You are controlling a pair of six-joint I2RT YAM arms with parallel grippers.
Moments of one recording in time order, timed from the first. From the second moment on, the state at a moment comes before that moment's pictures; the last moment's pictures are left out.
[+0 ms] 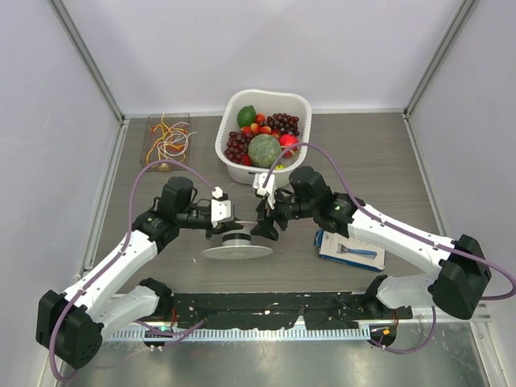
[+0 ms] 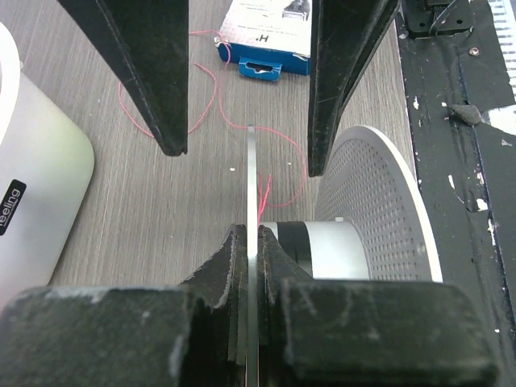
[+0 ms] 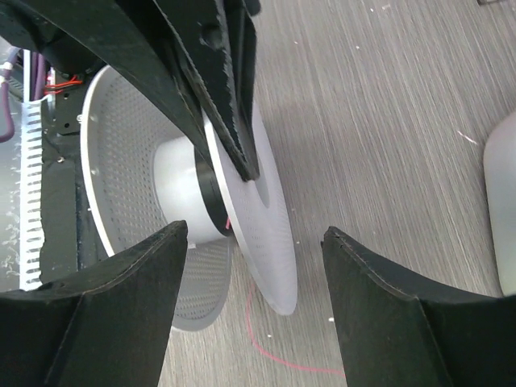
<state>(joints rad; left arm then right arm) -0.49 0.97 0.69 -0.29 0.89 0.63 0.85 1.27 0.96 -0.19 -0.50 -0.21</state>
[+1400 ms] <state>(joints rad) -0.48 0.98 0.68 -0.30 0.88 0.60 0.88 1.36 0.97 -0.12 -0.53 -0.36</state>
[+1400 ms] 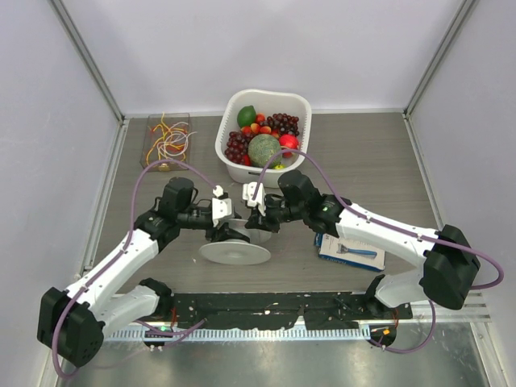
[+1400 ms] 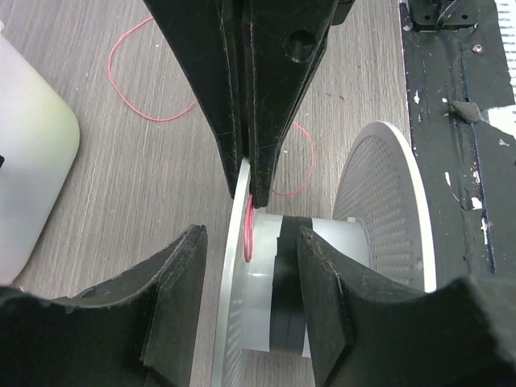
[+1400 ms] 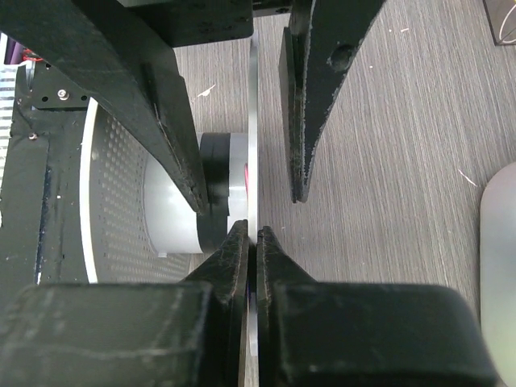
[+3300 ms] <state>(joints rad) -0.54 1.08 0.76 -0.30 0.74 0.43 0.86 1.35 0.97 -0.14 -0.54 -0.41</state>
